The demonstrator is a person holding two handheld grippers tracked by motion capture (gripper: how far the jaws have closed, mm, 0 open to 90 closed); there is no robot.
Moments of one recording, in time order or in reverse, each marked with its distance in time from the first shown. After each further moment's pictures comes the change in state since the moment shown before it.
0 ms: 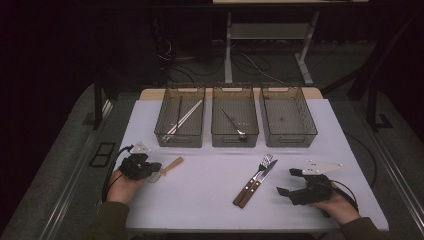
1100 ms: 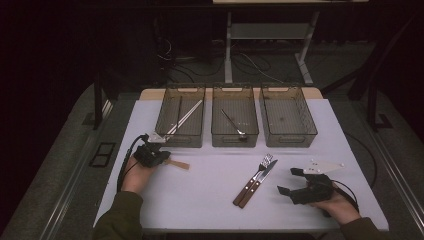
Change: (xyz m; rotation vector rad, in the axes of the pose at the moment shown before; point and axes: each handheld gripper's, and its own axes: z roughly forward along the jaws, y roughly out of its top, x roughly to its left) left arm 0.000 0.033 0.034 0.039 0.065 0.069; right arm -0.001 0.000 -0.001 -0.009 -0.013 0.012
